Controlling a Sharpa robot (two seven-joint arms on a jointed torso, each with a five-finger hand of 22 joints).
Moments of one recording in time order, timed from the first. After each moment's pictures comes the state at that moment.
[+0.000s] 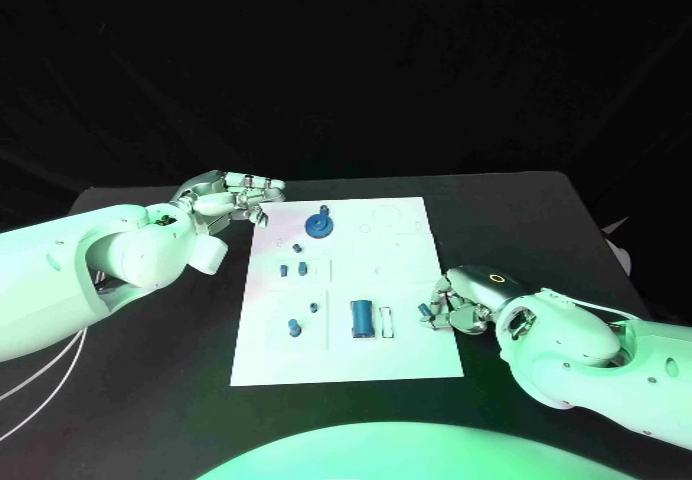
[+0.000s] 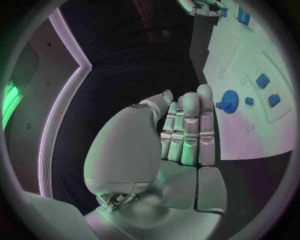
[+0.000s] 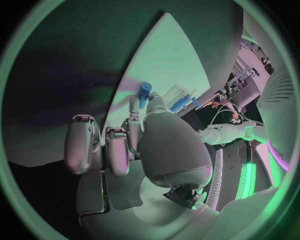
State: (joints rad) left arm 1.19 -0.97 -0.02 1.54 -0.09 -0.18 0.15; left_hand 1.43 -0.18 0.45 0.11 0.05 1.05 0.17 0.07 0.13 1.16 0.10 0.15 0.18 1.22 0.02 0.92 0.64 0.17 1.11 0.10 0.84 0.65; right arm 1.00 -1.05 -0.14 1.90 -1.68 -0.37 -0.56; right_hand 1.36 0.01 -0.25 0.28 0.36 1.08 0.05 0.33 0.47 1.40 -0.02 1.27 1.46 1.46 -0.09 1.52 1.31 0.06 1.47 0.03 1.27 1.31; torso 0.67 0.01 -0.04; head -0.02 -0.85
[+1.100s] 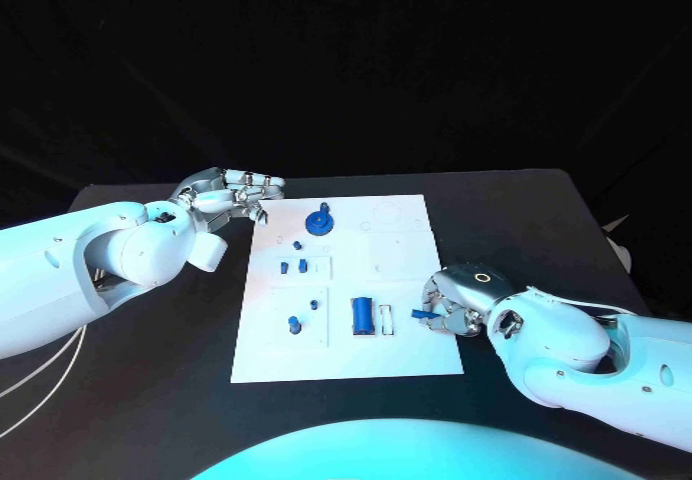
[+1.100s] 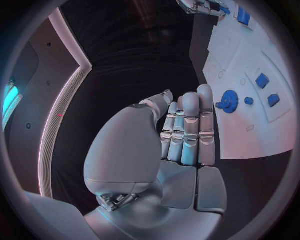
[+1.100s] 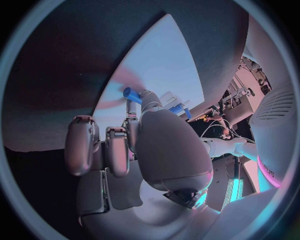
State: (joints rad) left arm 1.19 -0.97 -0.02 1.54 -0.09 -0.18 0.15; left_hand 1.43 -0.18 0.45 0.11 0.05 1.05 0.17 0.07 0.13 1.16 0.10 0.15 0.18 1.22 0.02 0.92 0.64 0.17 1.11 0.10 0.84 0.65; right arm 1.00 -1.03 -0.14 1.92 -1.82 -0.29 -0.56; right_hand 1.49 -0.06 -0.07 0.27 0.48 1.09 0.04 0.29 0.44 1.40 -0.03 1.26 1.47 1.47 -0.09 1.51 1.31 0.06 1.47 0.03 1.29 1.31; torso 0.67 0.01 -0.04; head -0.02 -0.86
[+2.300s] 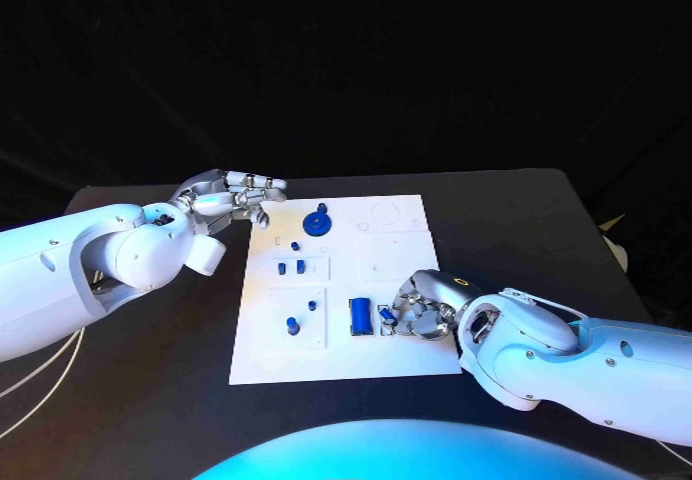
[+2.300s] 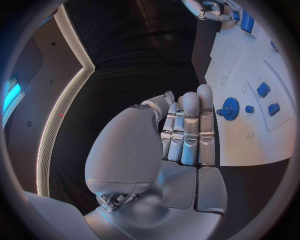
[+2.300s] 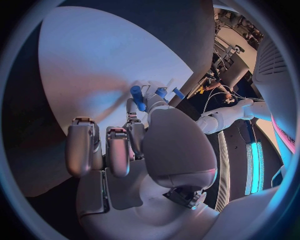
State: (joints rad) left arm 1.19 -0.98 -0.02 1.55 -0.09 -0.13 0.16; left_hand 1.45 -0.16 0.46 0.11 0.05 1.05 0.17 0.07 0.13 1.16 0.10 0.15 0.18 1.21 0.02 0.92 0.63 0.17 1.11 0.10 0.83 0.65; right arm 1.00 -0.93 -0.14 1.92 -1.45 -0.43 -0.57; right_hand 1.33 -0.08 0.09 0.29 0.57 1.10 0.05 0.31 0.45 1.43 -0.04 1.30 1.30 1.46 -0.09 1.53 1.31 0.06 1.47 0.03 1.32 1.31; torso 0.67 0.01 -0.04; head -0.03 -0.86
